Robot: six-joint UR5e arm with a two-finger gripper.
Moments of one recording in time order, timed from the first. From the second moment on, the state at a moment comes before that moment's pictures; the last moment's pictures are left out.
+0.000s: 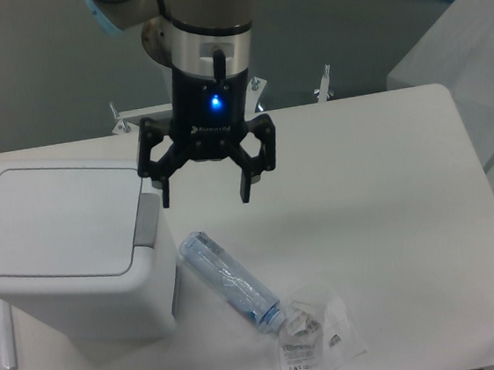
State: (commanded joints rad) arm 2.36 -1.73 -1.38 -1.22 1.25 0.19
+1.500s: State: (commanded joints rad) arm 2.35 -1.73 -1.46 -1.22 1.27 0.19
